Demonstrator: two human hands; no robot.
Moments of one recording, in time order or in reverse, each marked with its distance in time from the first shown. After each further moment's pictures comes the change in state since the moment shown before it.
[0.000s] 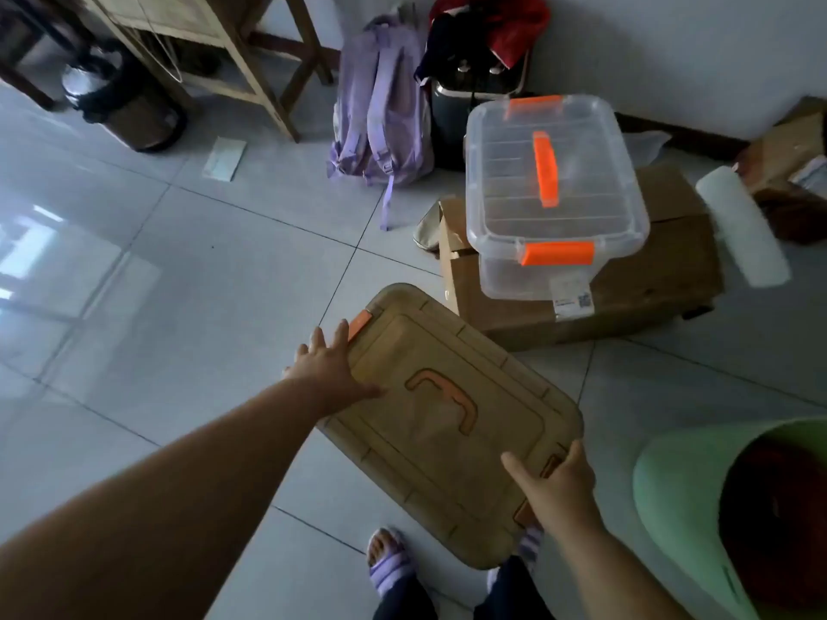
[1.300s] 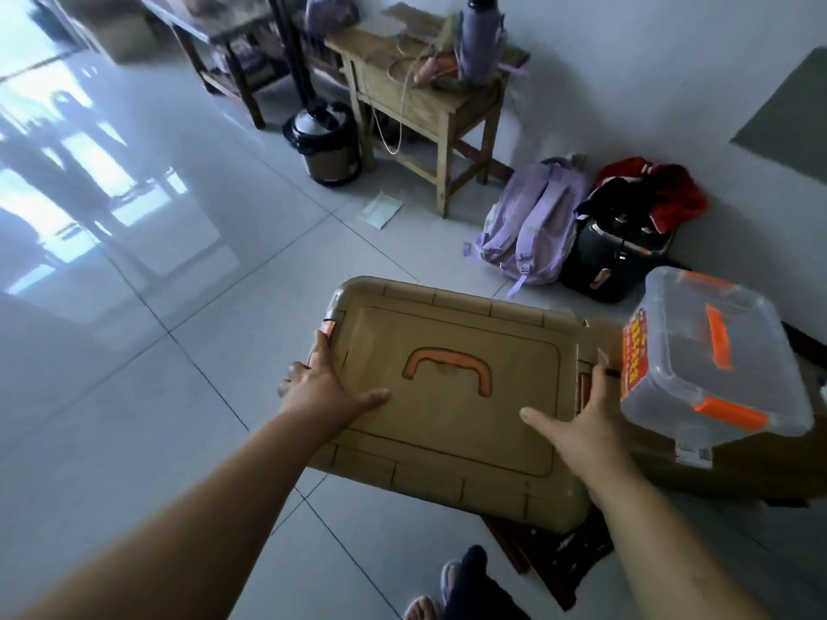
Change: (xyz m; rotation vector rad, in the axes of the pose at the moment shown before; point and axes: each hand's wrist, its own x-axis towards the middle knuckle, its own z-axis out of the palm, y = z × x) left_hand -0.122 -0.263 -0.115 -0.599 0.268 -0.357; right_hand -0.157 -0.247 0.103 -0.163 -0.021 -0.534
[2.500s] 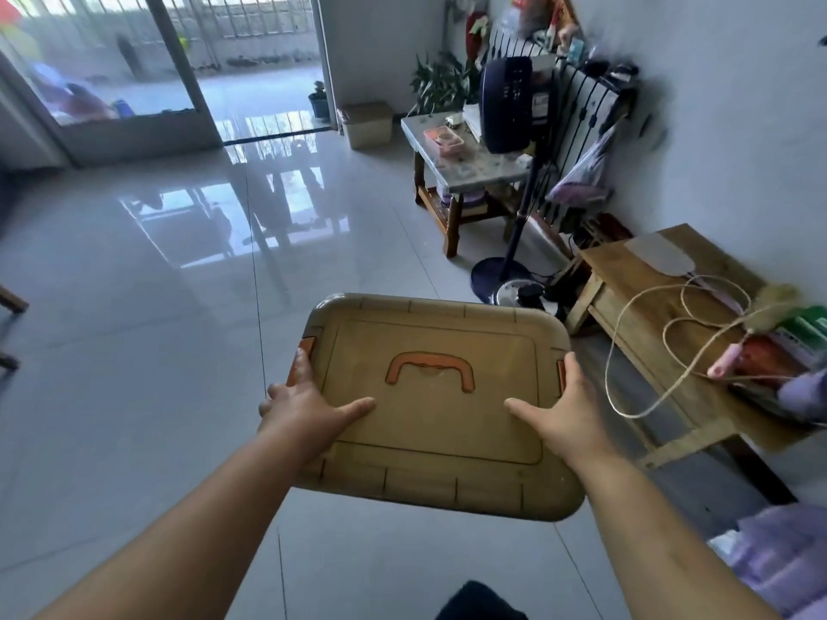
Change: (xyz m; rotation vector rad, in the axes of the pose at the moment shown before) left_hand 0.481 -0.082 -0.462 -0.253 0.271 -0.393; right_hand 0.296 -0.685 0.355 -0.224 -0.277 -0.565
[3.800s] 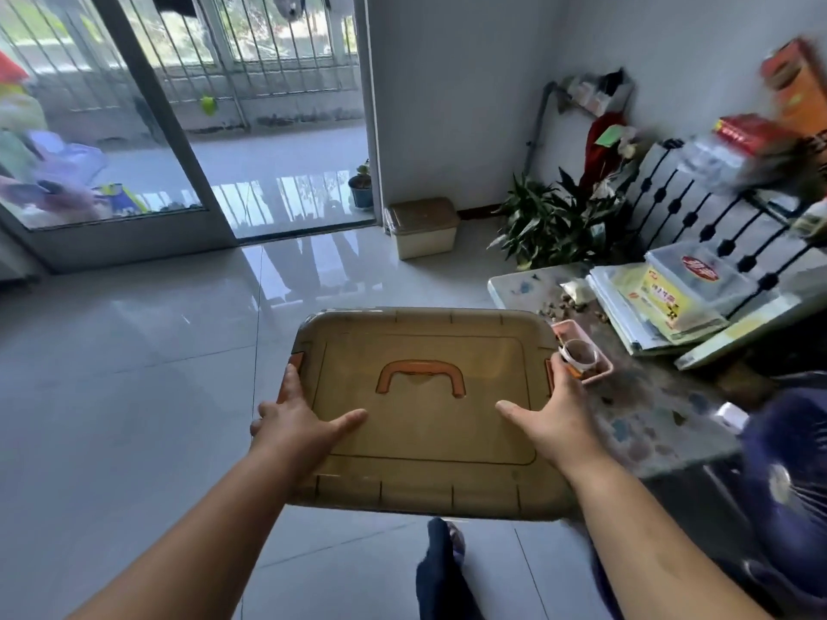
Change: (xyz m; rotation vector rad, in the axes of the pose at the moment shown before) left_hand 0.902 0.319 -0.353 -0.100 0.065 -0.086; right_hand 0.870 -0.551 0.261 -0.040 -0.055 -0.122
